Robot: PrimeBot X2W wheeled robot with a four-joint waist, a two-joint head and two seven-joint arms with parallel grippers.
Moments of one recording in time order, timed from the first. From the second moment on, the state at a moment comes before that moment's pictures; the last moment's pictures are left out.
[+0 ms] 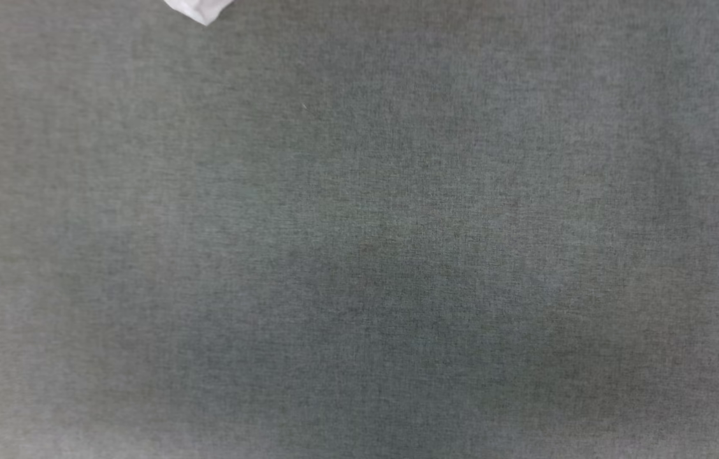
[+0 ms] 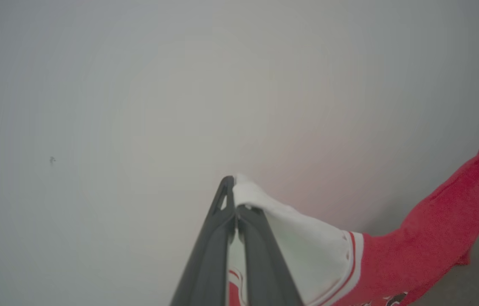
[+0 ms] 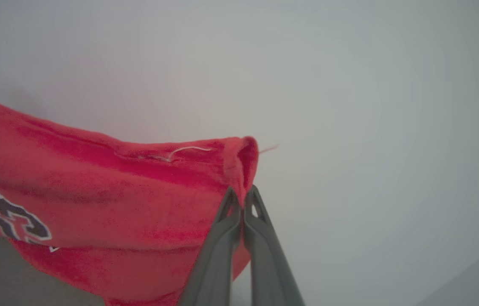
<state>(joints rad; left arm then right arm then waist) -1.84 0.54 -0.95 0.87 -0.77 -0.13 -0.22 -1.48 -0.18 0.05 0.92 -0.20 0.13 -0.22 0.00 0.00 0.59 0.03</state>
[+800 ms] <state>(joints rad) -1.01 0.98 -1.25 0.15 -1.23 0.06 0.23 -0.74 -0.40 0.44 0.60 0.53 0.13 0.24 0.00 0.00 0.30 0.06</state>
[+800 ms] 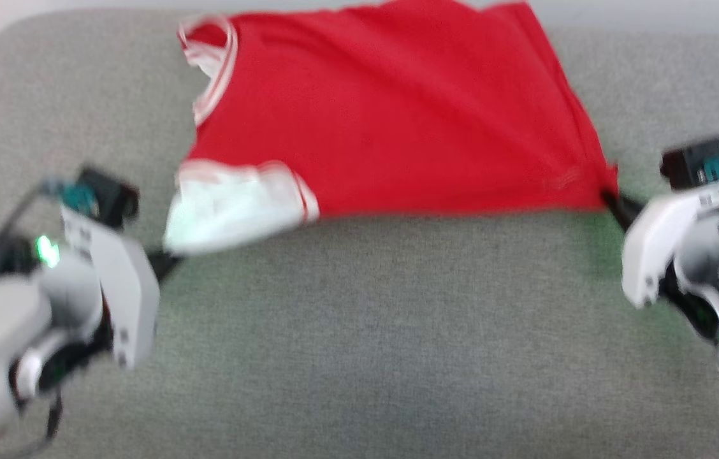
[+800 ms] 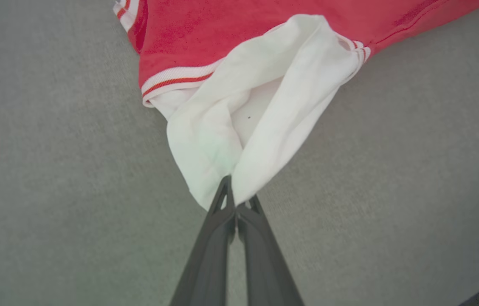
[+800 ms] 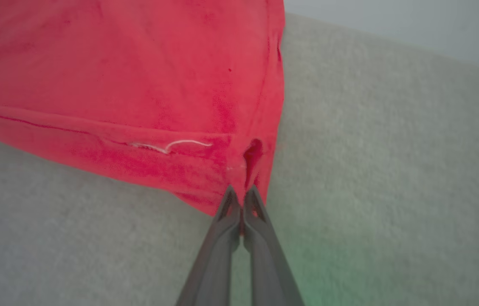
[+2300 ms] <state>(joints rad) -0.84 1.23 -1.14 -0.31 -1.20 0.30 0.40 -0.18 -0.42 0.08 -0.12 0.54 0.13 0.87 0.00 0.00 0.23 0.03</state>
